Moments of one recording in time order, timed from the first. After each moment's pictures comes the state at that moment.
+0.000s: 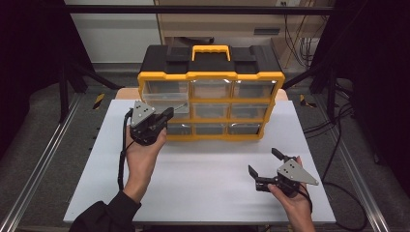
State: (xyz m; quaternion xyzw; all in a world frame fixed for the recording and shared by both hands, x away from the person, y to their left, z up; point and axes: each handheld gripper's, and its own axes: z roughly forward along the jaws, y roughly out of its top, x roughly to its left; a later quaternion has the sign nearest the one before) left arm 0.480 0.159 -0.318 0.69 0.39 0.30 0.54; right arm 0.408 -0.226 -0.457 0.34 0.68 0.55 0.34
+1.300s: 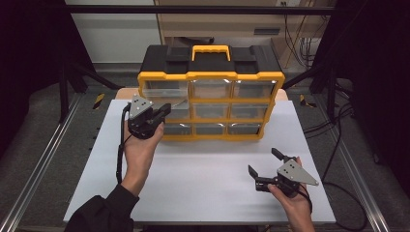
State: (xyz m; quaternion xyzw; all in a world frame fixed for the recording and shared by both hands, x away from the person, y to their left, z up) left arm 0.493 0.166 -0.314 0.69 0.40 0.30 0.52; right arm 0.407 -0.225 -0.455 0.34 0.68 0.55 0.34
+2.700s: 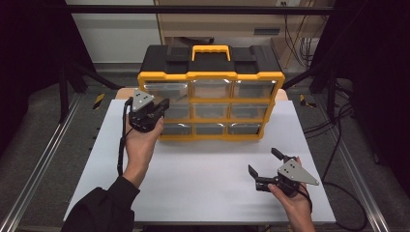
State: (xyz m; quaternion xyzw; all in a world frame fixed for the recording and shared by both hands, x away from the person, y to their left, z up) left arm 0.512 0.167 -0.313 0.69 0.41 0.32 0.50; right arm 0.408 -0.225 -0.456 0.34 0.68 0.56 0.34
